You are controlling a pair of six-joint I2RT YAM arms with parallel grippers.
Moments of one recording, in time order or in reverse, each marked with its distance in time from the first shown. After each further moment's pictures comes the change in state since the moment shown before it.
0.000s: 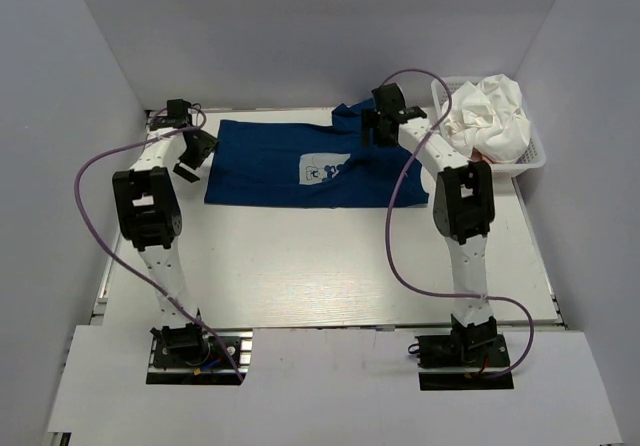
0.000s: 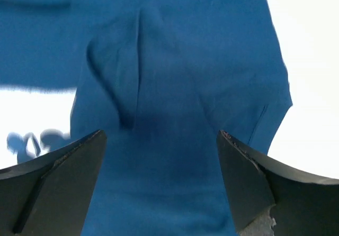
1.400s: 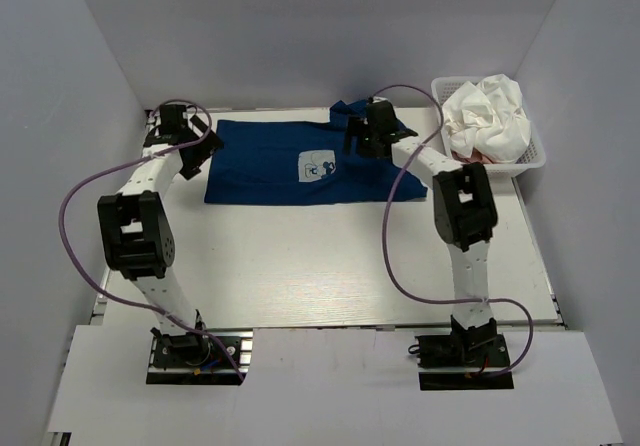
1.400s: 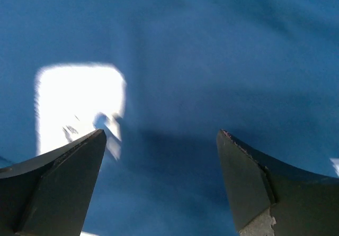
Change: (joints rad) left arm -0.015 -0.349 -0.319 0.230 0.100 0.221; right arm 0.053 -0.036 -0.245 0.391 -0.243 0.150
